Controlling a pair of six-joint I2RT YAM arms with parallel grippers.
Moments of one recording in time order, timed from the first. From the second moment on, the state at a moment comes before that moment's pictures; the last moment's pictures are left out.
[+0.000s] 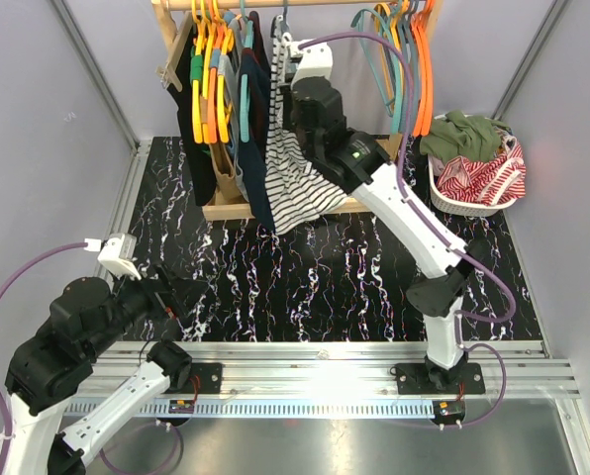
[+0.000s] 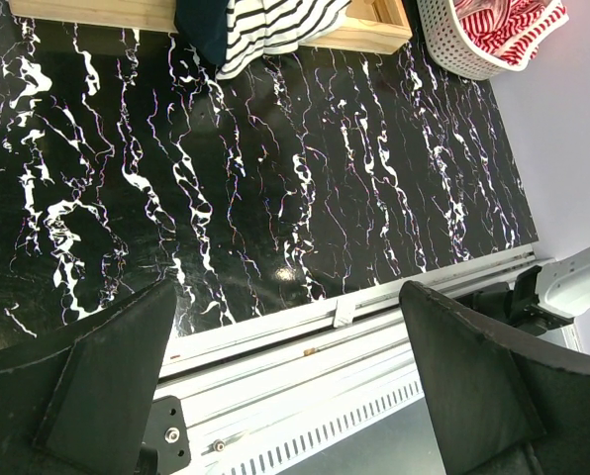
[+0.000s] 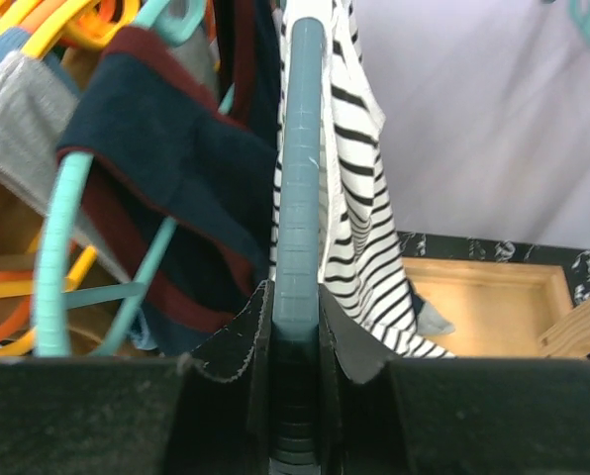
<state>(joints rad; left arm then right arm) -0.59 0.41 1.15 -1.13 -0.07 -0.62 0.84 2.00 2.44 -0.53 0.63 0.17</state>
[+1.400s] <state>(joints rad) -0.60 1.02 1.55 -0.74 0.31 -0.43 0.66 0.75 1.59 -0.74 0.06 0.33</state>
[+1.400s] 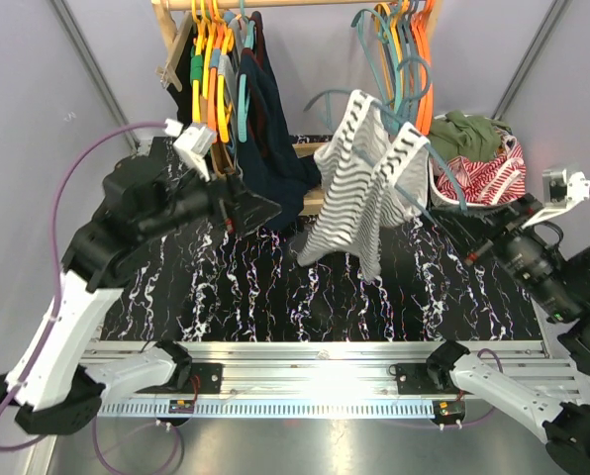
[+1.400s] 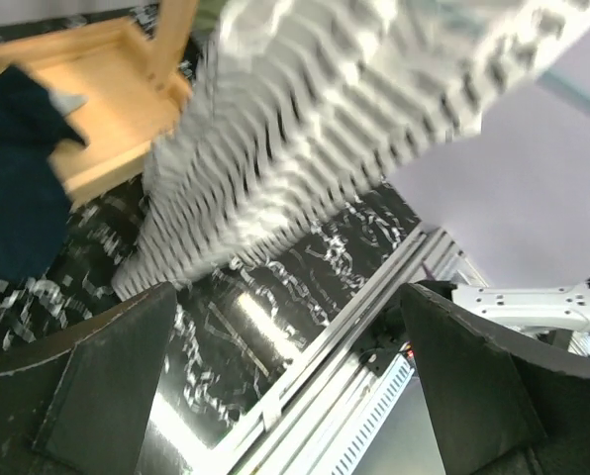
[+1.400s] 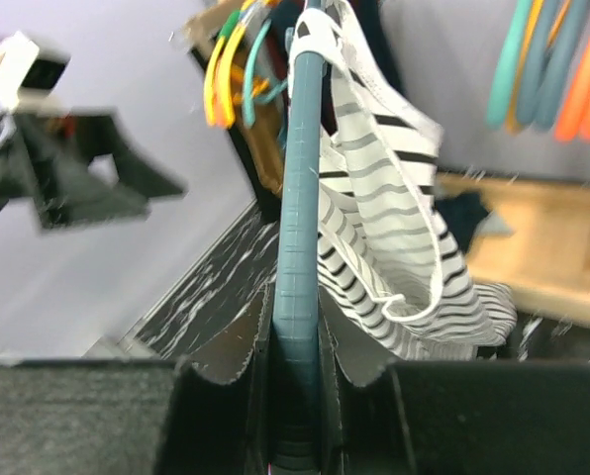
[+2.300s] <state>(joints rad) -0.80 1.40 1.67 -0.77 0.06 -0.27 0.66 0.74 1.40 -0.95 -0.15 0.51</state>
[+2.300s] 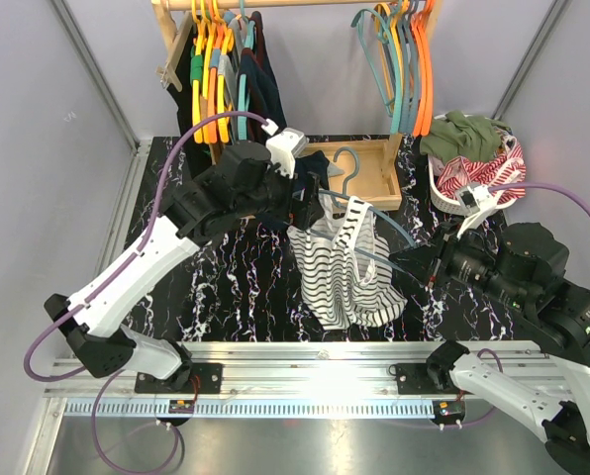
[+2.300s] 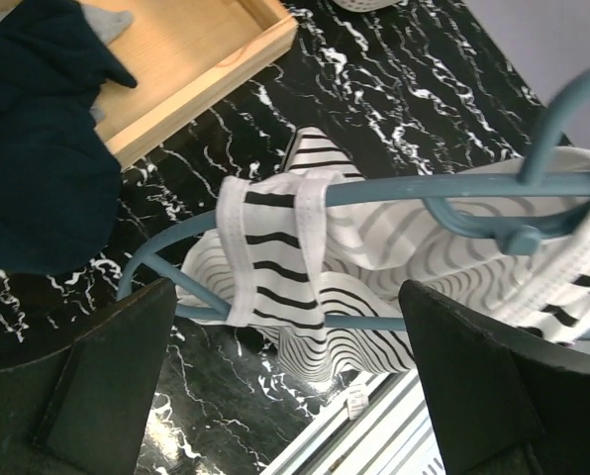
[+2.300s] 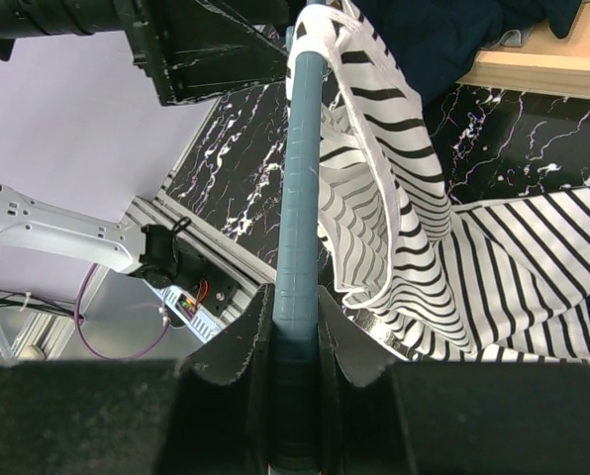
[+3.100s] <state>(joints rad) -0.52 1.43 1.63 -0.81 0.06 -0.27 0.66 0.70 1.43 -0.99 -0.09 0.54</state>
